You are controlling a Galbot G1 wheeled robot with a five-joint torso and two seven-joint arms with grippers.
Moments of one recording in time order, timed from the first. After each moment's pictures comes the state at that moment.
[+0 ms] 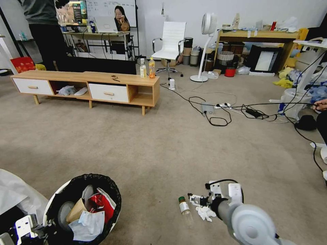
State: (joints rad) left arm 1.68 -1.52 -1.06 -2.29 -0.65 0.74 -0.17; right arm -1.09 0.90 0.04 2.08 1.26 -0.70 0.77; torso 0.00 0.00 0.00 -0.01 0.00
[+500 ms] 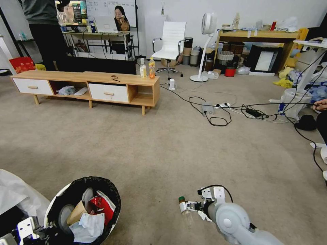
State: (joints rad) left arm 1.67 -1.52 -1.06 -2.25 -0.63 0.74 -0.17; right arm -0.97 0.96 -0.10 1.83 1.20 -0.67 0.69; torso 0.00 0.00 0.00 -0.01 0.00
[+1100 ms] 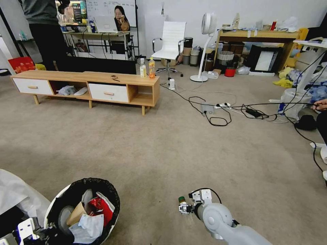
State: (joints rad) left arm 1.66 -1.51 -1.06 -2.23 -0.63 0.74 -0.17; right arm -0.86 1.05 -0.23 1.59 1.13 -0.62 0.60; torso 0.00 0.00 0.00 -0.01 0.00
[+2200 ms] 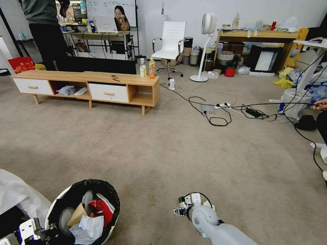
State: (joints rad) left arm 1.65 -1.50 -1.05 -2.20 -0.64 0.74 -0.16; right arm -0.81 1.16 -0.27 1.33 1.01 -0.55 0.49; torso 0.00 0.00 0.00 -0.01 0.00
